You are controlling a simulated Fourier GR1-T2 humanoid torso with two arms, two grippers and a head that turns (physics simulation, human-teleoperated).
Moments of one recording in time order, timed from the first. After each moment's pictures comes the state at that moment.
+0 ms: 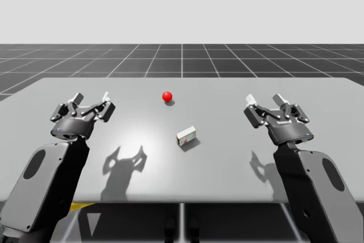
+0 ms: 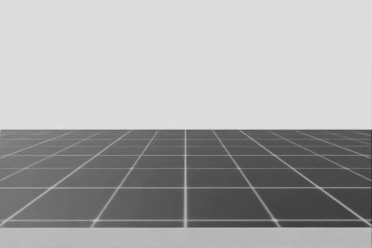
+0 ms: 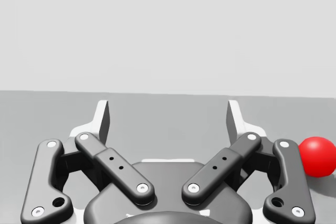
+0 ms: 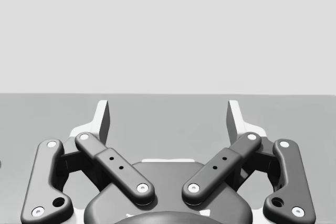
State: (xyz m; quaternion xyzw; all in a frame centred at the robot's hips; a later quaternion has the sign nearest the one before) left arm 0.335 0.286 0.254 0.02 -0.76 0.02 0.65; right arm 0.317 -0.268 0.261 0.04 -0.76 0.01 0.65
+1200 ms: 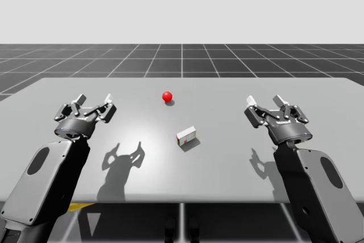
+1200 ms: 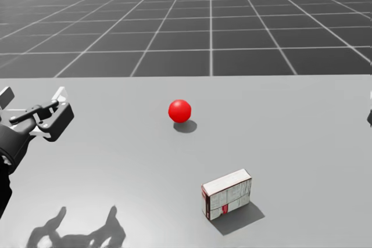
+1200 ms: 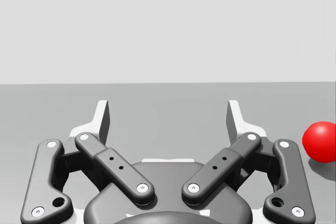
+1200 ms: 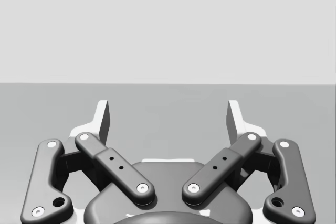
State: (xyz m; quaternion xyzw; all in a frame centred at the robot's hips) left arm 0.343 0.293 0.244 0.03 -0.75 0.00 0.66; right arm 0.322 -0.274 0.255 0.03 -0.75 0.01 0.66
